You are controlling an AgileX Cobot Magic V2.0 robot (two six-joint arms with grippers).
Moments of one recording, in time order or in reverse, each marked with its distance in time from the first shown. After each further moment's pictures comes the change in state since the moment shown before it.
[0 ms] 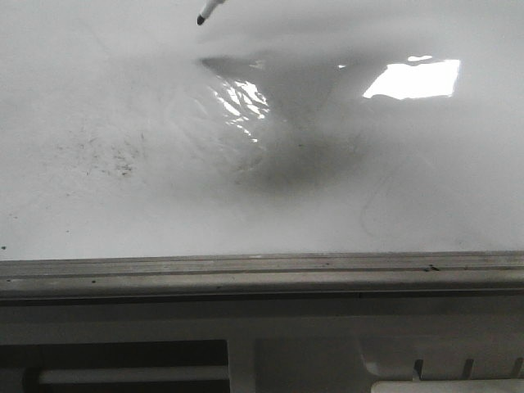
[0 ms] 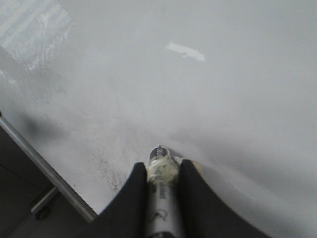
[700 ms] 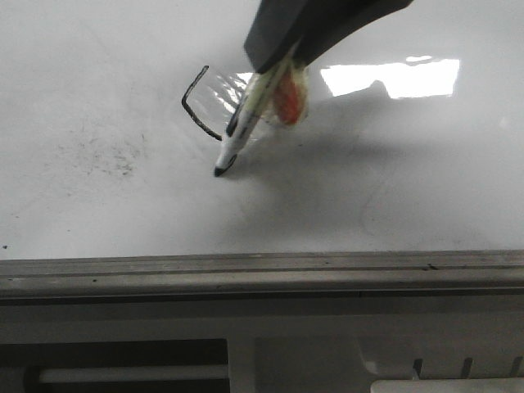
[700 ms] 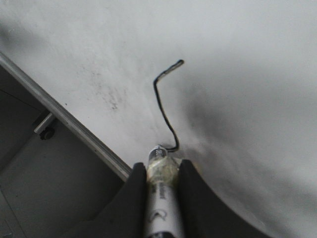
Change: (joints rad) left arm 0.000 0.000 0.000 -0.006 -0.007 0.000; right arm 0.031 0.112 -0.015 0.004 0.196 0.012
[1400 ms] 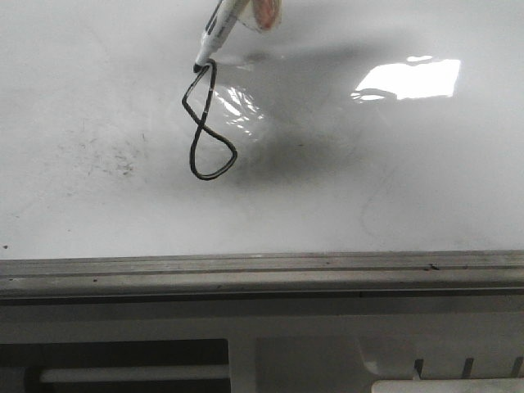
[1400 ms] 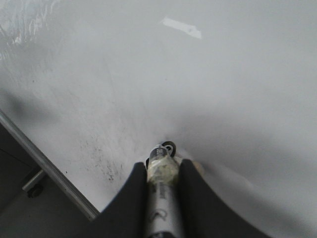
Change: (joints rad) left arm 0.000 0.000 0.000 0.008 -0.023 -0.002; right arm -0.010 -0.039 -0.038 -0.075 -0.143 0.028
